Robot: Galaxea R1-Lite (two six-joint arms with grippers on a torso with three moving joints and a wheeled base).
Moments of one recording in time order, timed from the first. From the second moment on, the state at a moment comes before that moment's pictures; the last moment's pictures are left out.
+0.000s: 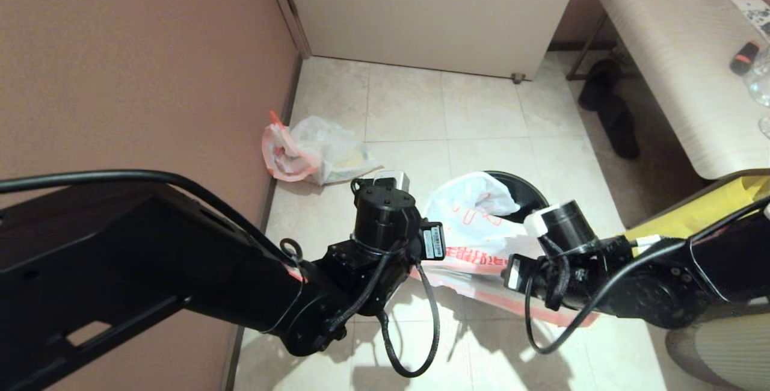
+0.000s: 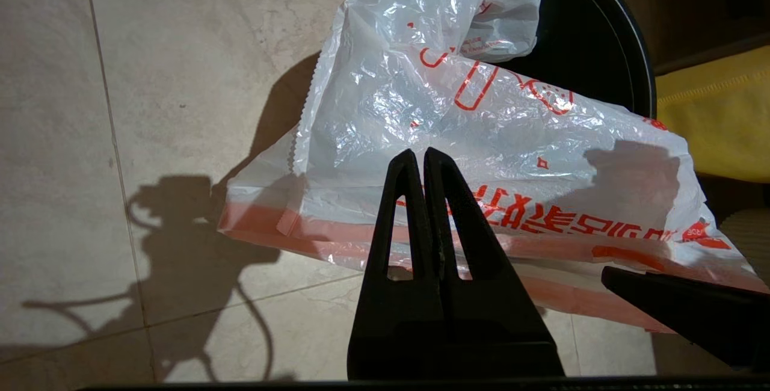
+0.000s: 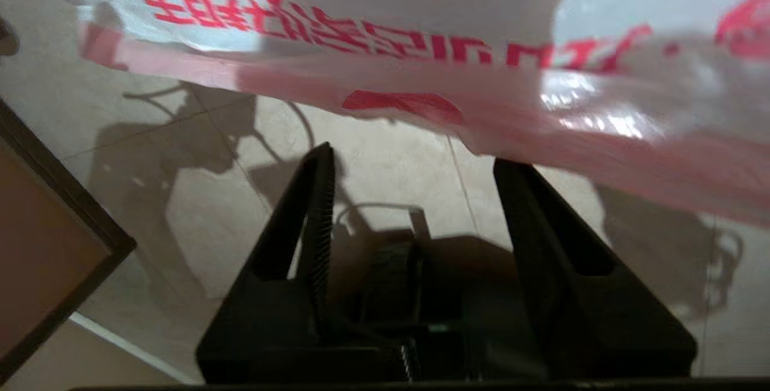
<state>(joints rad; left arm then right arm) -0.81 2.06 -1.01 -0.77 0.41 -0.33 0.53 1.93 -0.96 -0.13 -0.24 0.73</state>
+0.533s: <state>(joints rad) -0.81 2.06 -1.02 -0.77 0.41 -0.32 0.57 1.99 -1.14 0.36 -0.17 0.91</state>
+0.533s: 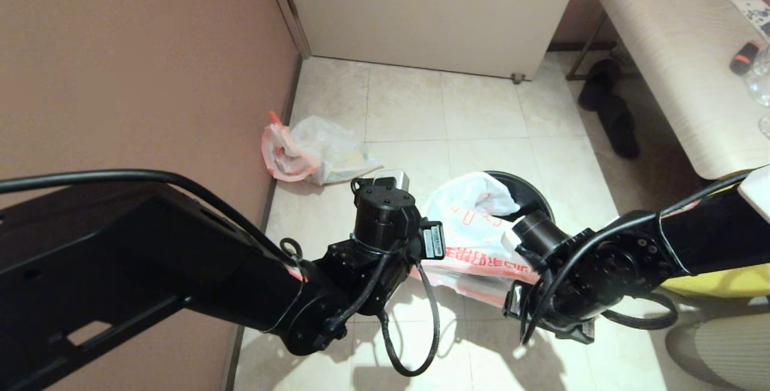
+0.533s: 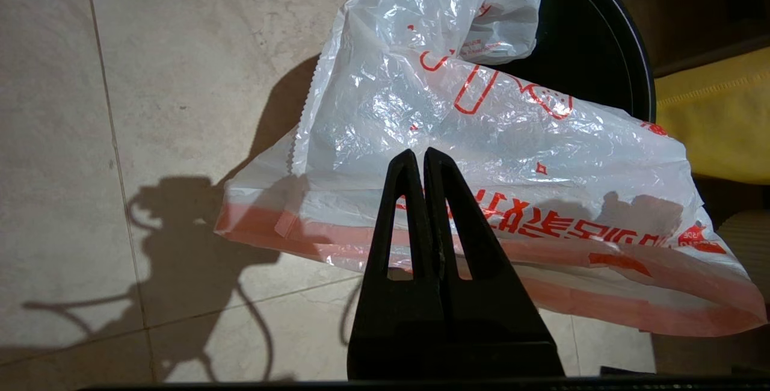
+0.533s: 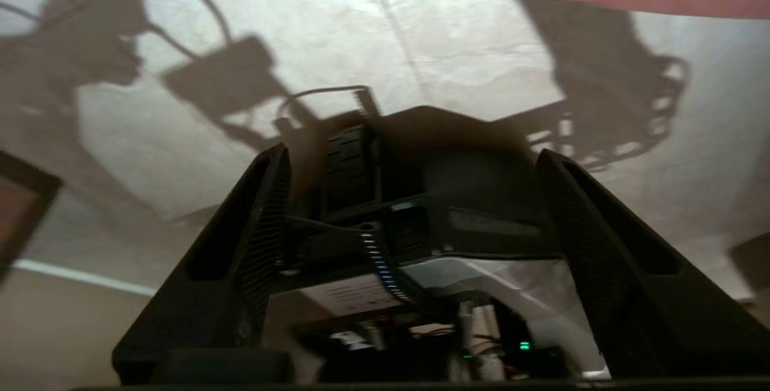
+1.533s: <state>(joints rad) -0.81 2.07 -1.02 -0.78 0.40 -0.33 0.46 2.19 -1.46 0.38 -0.21 1.04</state>
